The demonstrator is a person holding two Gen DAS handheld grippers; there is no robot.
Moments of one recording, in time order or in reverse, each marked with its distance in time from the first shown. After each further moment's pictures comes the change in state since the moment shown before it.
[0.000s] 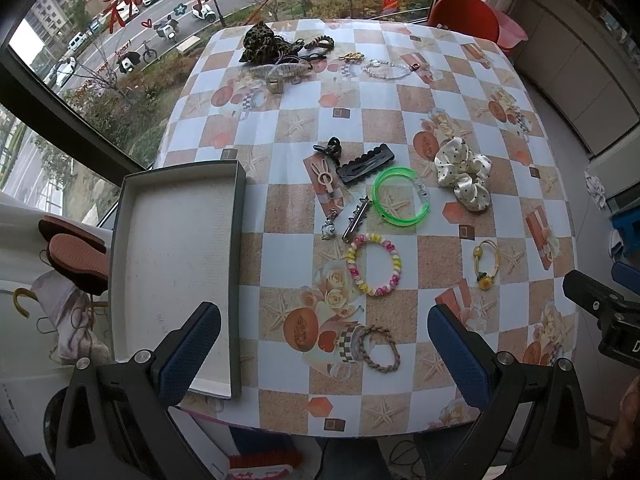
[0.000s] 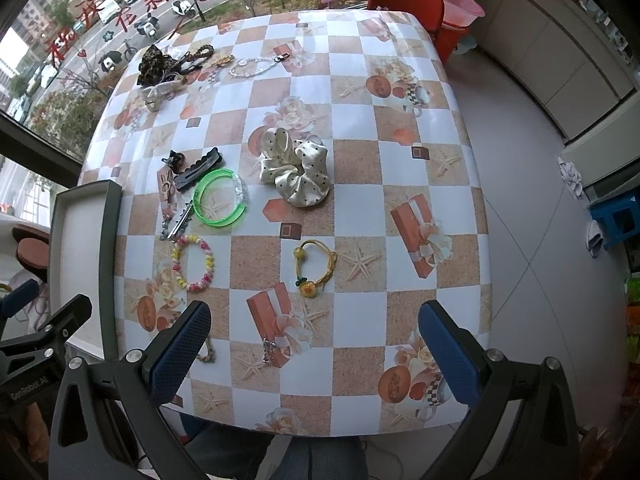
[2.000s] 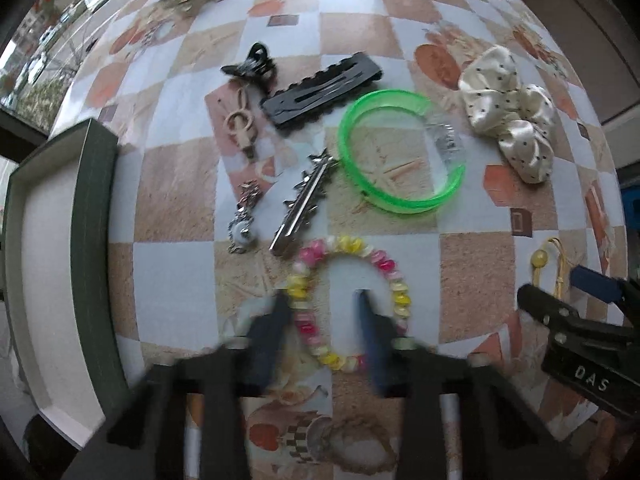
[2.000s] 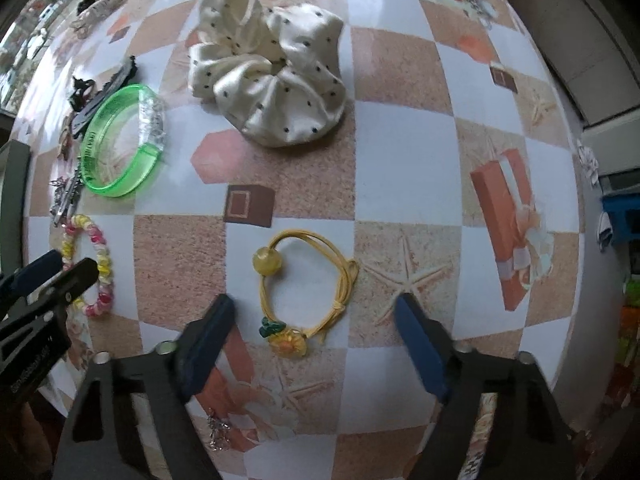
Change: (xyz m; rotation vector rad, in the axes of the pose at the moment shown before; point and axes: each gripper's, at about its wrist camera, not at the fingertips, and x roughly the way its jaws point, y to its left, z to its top) left arm 0.163 -0.067 0.035 0.054 0.133 -0.071; right arm 0.164 0.008 0.016 -0.052 0.168 -0.036
